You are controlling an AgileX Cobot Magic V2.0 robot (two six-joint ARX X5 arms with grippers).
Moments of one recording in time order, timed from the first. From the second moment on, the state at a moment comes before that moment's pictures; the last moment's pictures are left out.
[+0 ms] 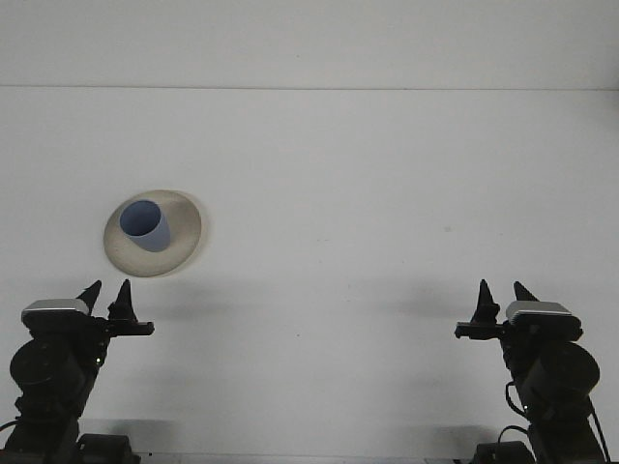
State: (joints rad) left arm -0.03 0.40 0.59 -0.33 -0.05 -0.07; right arm 0.06 0.42 0.56 -0.38 0.03 0.14
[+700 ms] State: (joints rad) left arm -0.03 0.39 0.59 -0.33 -0.05 -0.07; right arm 0.06 0.42 0.56 -0.38 0.03 0.14
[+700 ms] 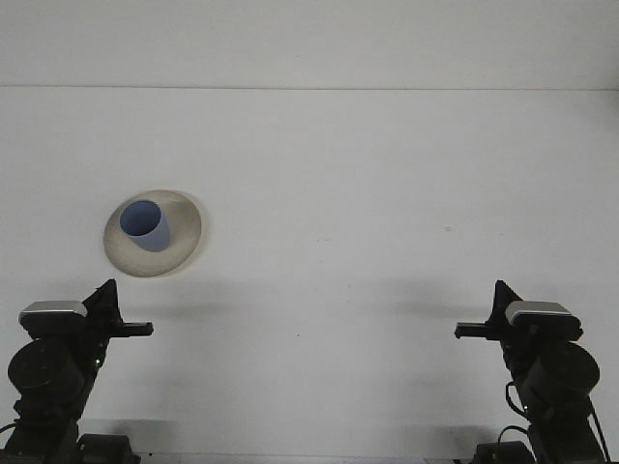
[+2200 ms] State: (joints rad) left arm -0.03 0.20 0.28 0.02 -0.01 -0.07; right arm 0.06 0.42 0.56 -0.35 0.03 0.14
